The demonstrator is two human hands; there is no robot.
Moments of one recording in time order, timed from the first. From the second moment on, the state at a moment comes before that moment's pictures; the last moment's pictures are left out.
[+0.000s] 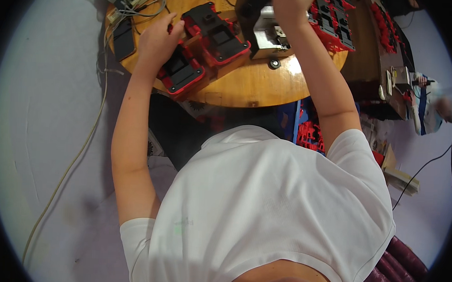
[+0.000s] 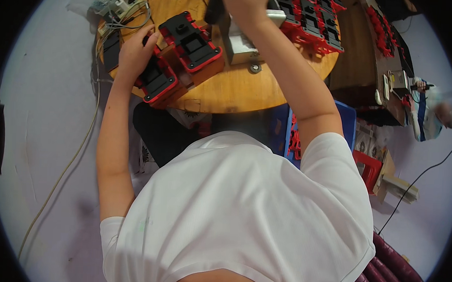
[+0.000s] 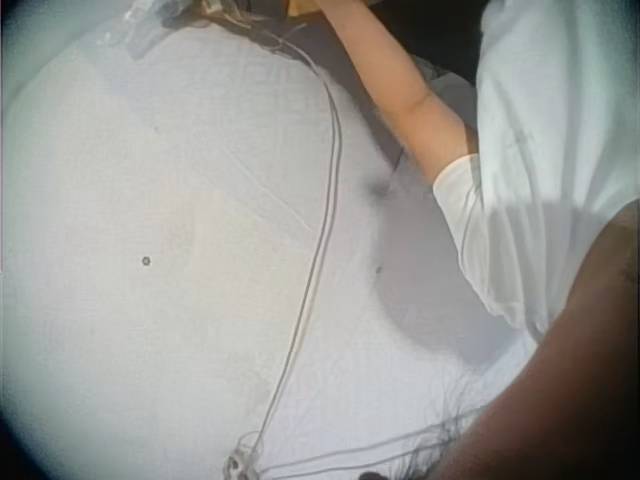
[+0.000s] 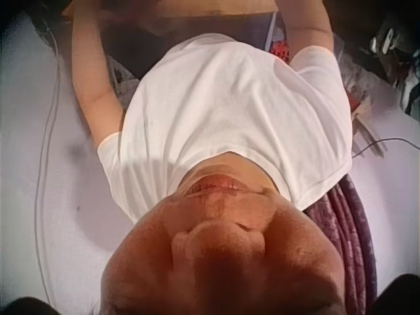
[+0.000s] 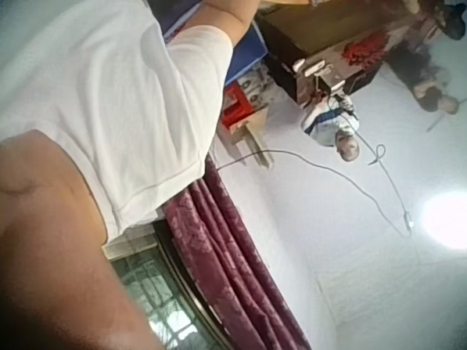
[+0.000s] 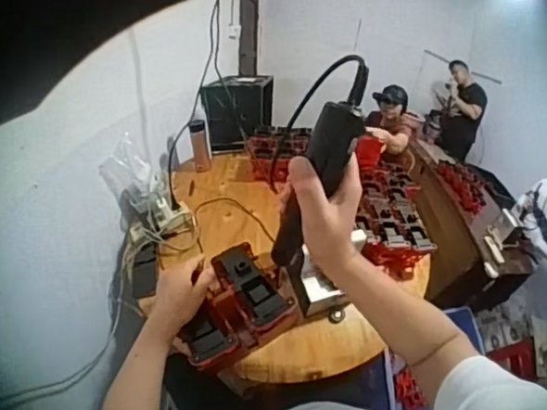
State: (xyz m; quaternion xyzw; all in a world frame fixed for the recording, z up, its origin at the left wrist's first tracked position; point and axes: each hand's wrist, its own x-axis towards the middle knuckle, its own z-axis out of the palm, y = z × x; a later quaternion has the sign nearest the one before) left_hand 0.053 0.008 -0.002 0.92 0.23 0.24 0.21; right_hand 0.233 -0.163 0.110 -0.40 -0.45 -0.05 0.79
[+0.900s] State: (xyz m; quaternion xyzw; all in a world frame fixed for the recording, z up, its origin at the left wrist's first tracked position) left_hand 0.057 0.002 0.006 0.91 0.25 0.22 0.23; right_hand 0.209 -0.060 0.082 -0.34 -0.53 -0.04 0.78
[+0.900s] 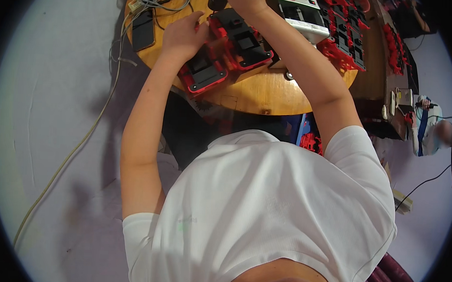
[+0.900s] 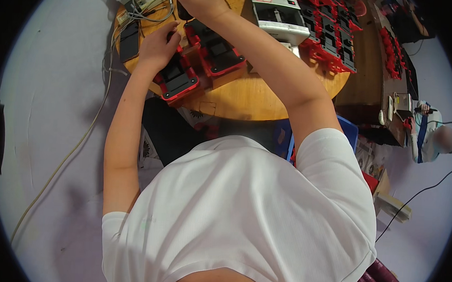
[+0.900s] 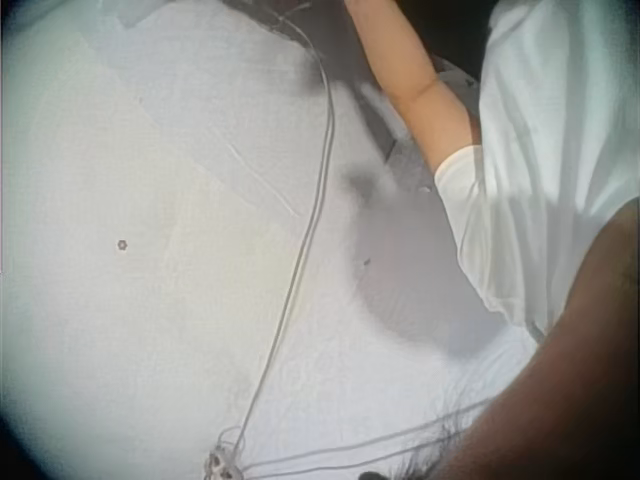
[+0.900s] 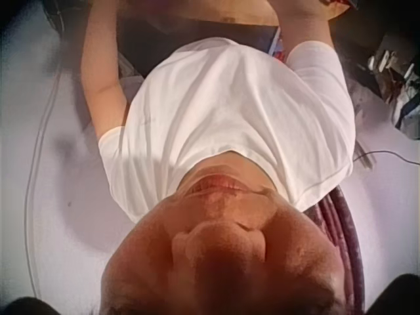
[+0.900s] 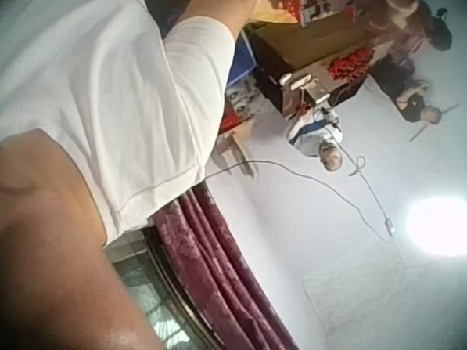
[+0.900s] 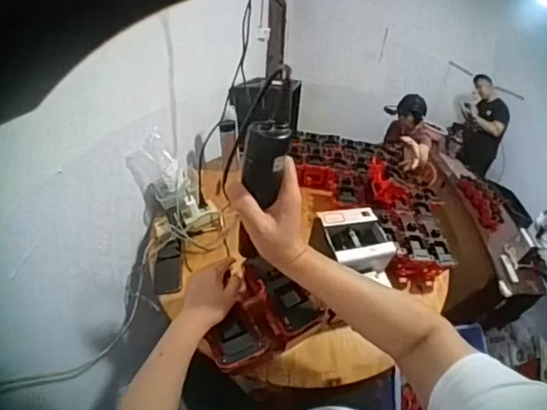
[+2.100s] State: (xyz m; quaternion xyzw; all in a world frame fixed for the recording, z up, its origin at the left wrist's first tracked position) left_hand 0.020 0.009 -0.012 0.93 0.26 0.21 0.17; right_hand 0.185 -0.083 0.112 -0.33 -0.49 -0.02 0.80
